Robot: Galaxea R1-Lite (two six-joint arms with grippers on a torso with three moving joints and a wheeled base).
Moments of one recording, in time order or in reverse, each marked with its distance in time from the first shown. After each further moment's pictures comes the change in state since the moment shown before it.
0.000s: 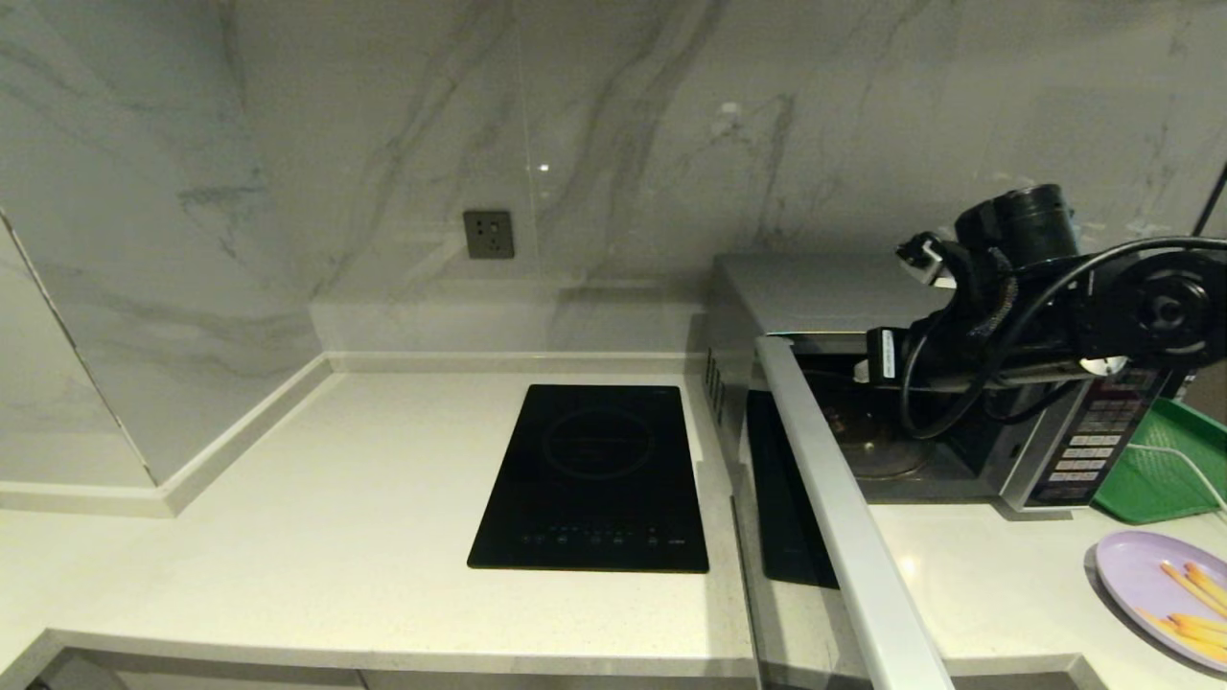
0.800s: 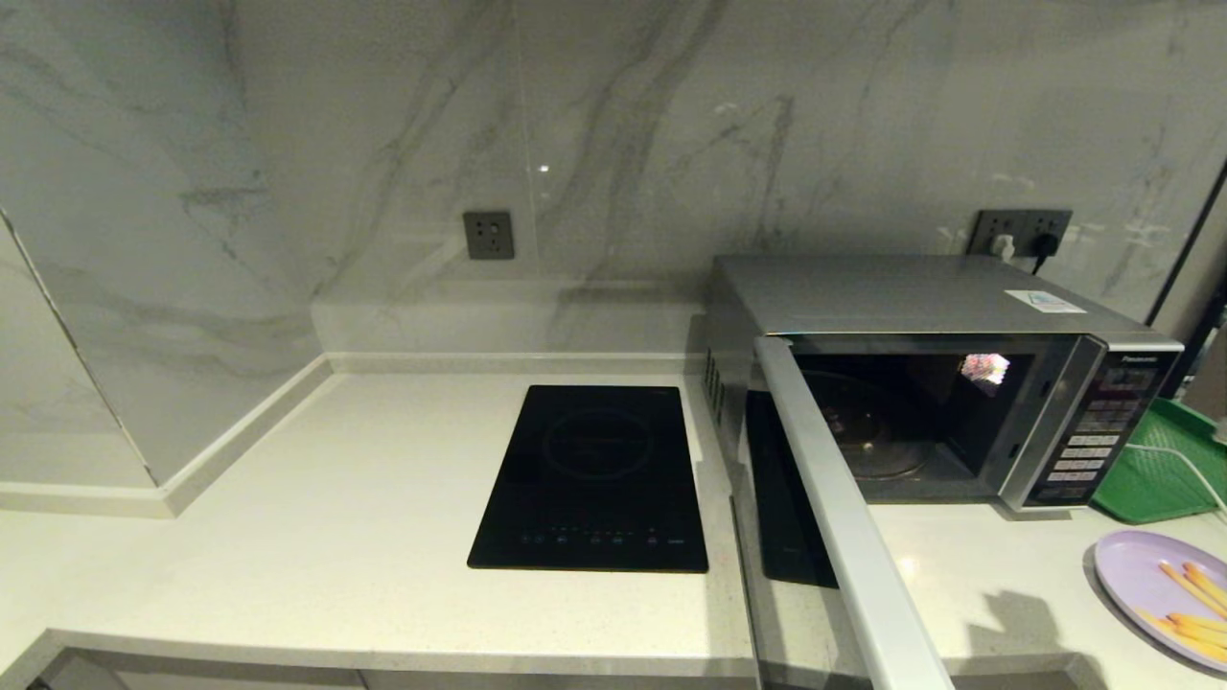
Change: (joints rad) left arm 0.000 0.000 0.000 0.000 0.000 0.001; right arm -0.473 -0.591 0.365 0.189 -0.035 -0.002
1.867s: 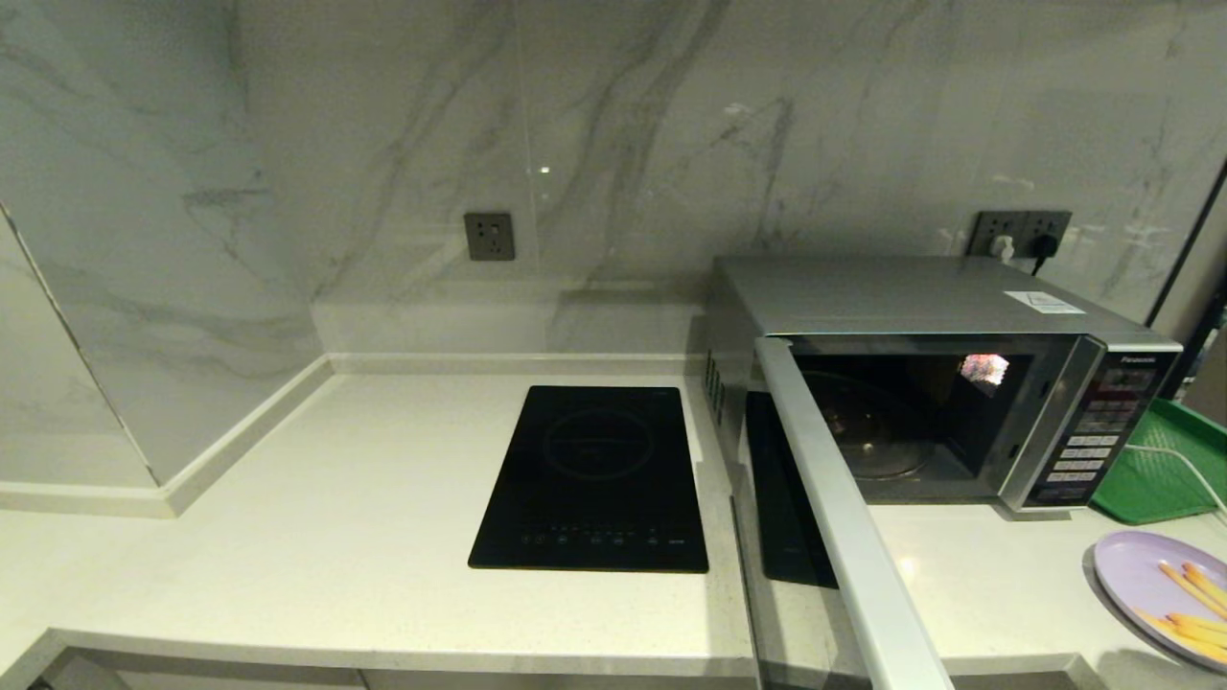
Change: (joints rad) left arm 0.000 0.000 0.000 0.000 0.000 -0.001; right arm -0.451 0.199 0.023 0.214 0.114 0.485
